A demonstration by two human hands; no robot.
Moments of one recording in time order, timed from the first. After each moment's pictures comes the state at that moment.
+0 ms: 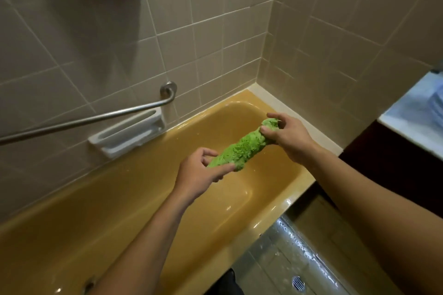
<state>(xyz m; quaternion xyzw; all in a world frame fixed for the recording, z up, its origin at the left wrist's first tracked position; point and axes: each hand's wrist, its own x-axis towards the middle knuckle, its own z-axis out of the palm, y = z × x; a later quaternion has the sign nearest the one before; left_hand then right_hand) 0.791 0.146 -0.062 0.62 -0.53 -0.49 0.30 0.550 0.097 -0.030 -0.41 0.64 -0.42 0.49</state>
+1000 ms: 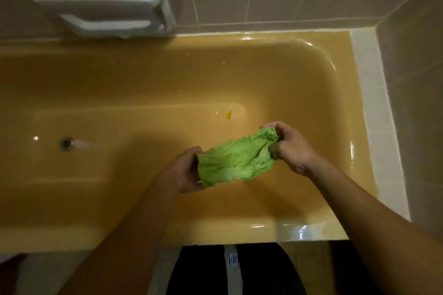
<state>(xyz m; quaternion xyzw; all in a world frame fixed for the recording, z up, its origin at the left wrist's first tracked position) 0.675 0.010 -0.342 0.65 0.19 -0.68 0.29 0.456 -0.144 -0.311 -0.52 0.55 -0.01 0.66</state>
